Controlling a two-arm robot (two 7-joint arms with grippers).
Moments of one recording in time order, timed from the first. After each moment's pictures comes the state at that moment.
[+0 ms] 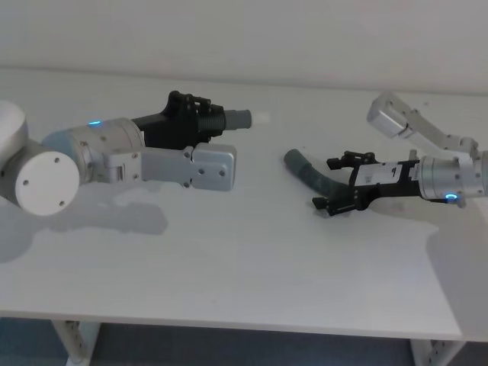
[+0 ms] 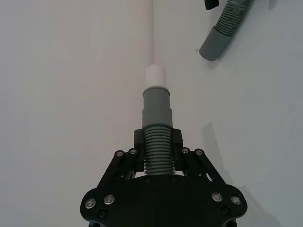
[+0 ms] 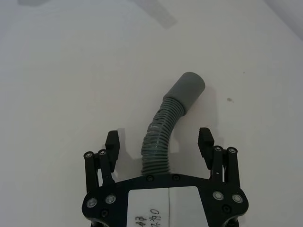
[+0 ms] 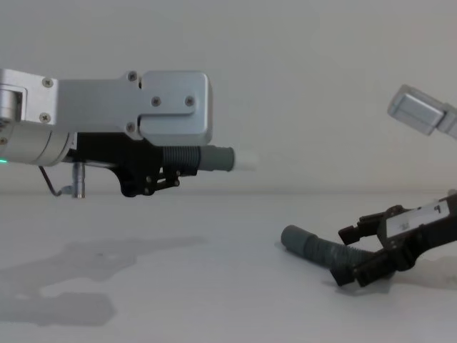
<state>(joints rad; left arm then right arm) -0.61 0.69 0.77 -1.69 0.47 0.04 -0.41 0.77 0.44 -0.64 -0.94 0.18 0.08 1.01</state>
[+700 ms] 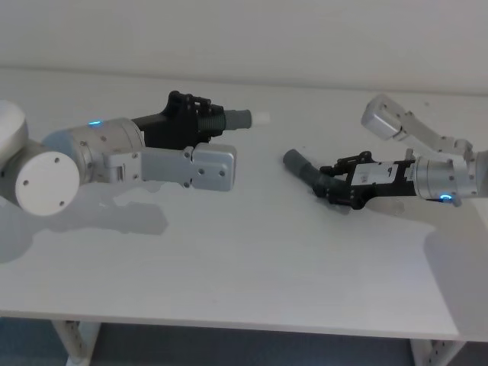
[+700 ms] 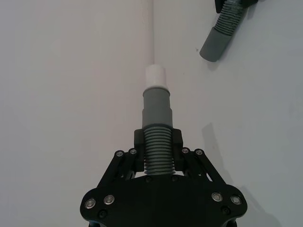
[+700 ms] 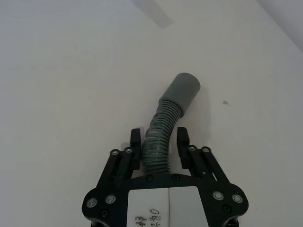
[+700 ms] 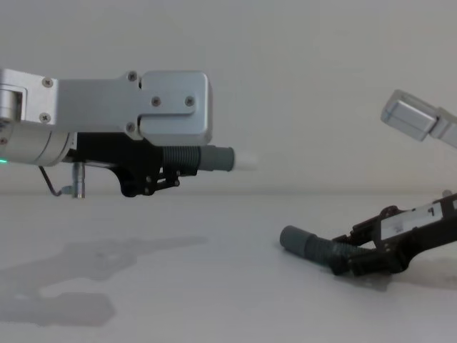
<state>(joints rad) -0.61 0.69 0.77 -1.69 0.47 0.04 -0.41 0.78 0.43 -0.66 -0.92 0.16 0.04 0.98</state>
